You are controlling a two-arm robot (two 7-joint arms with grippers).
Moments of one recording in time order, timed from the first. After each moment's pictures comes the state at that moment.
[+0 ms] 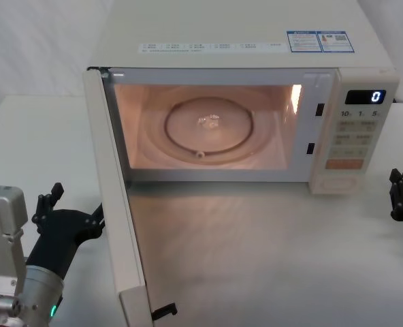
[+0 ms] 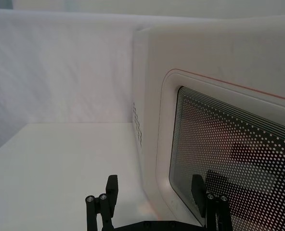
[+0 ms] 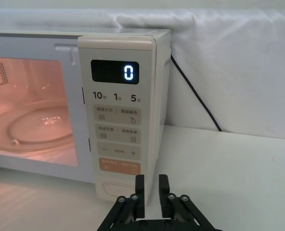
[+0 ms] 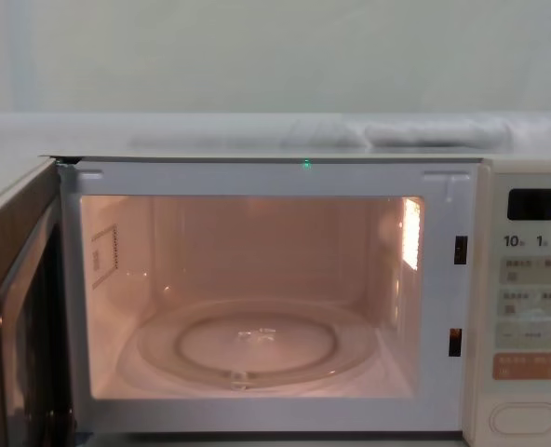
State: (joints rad) left arm 0.27 0.24 0.04 -1.85 -0.25 -0.02 -0.02; right arm -0.17 0.22 -0.01 -1.87 0.19 0.15 0.16
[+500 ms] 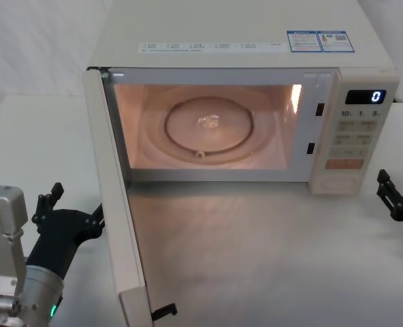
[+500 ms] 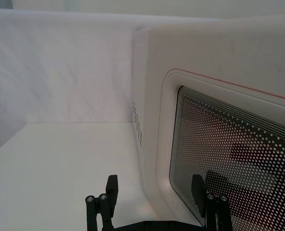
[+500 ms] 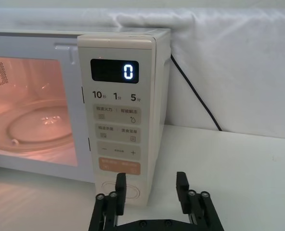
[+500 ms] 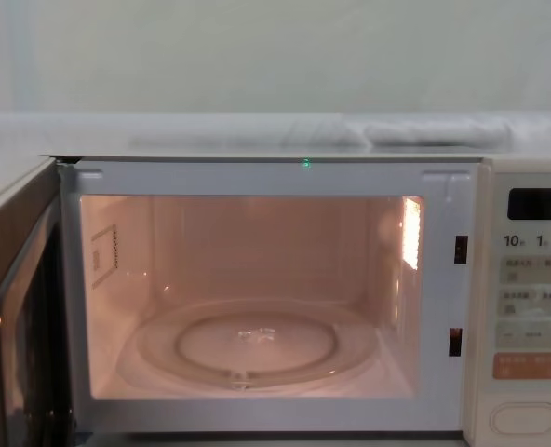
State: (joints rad) left arm 0.27 0.24 0.04 -1.85 -0.25 -0.02 -0.02; right arm -0.17 0.21 -0.01 -1.87 0.19 0.15 0.16
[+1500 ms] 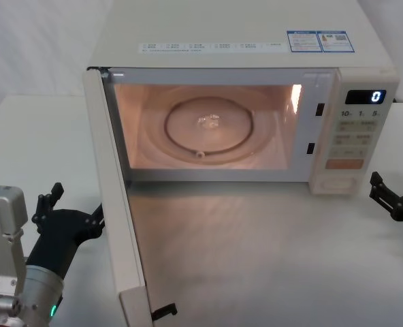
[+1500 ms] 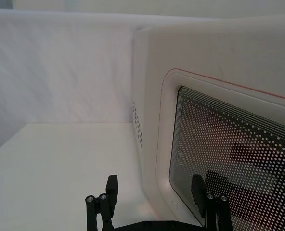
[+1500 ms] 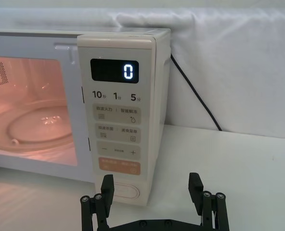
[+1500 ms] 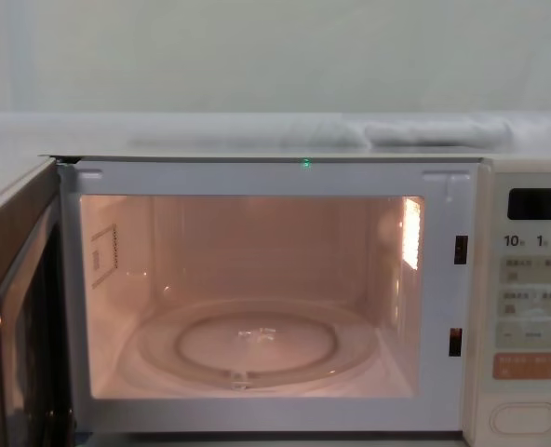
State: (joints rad) left arm 0.27 0.24 0.04 -1.85 -0.25 -0.02 -0.02; right arm -0.17 0.21 -0.01 -1.87 0.19 0.15 0.16
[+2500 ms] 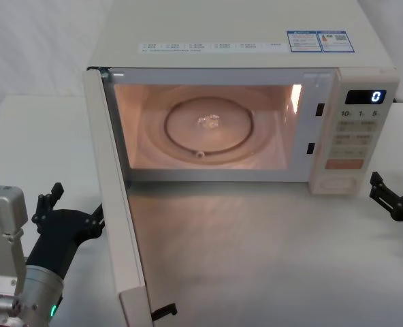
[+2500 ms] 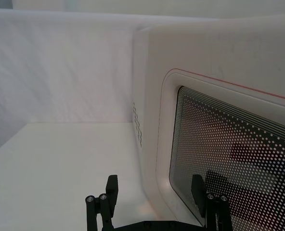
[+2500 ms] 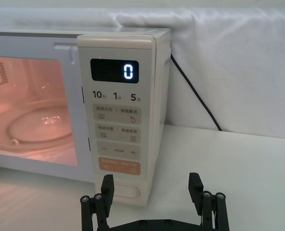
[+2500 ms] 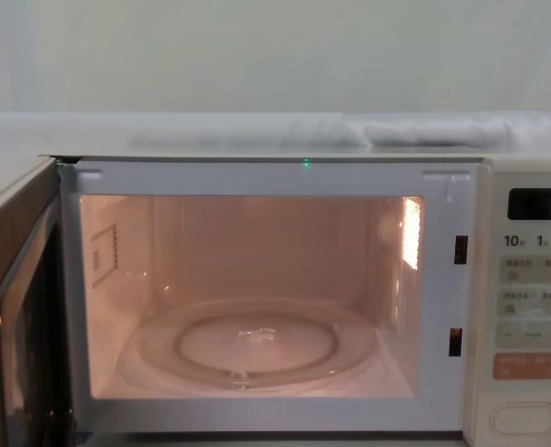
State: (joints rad) left arm 0.27 0.24 0.04 -1.85 -0.25 -0.02 -0.02; right arm -0.17 0.21 -0.01 -1.87 0.19 0.15 0.16
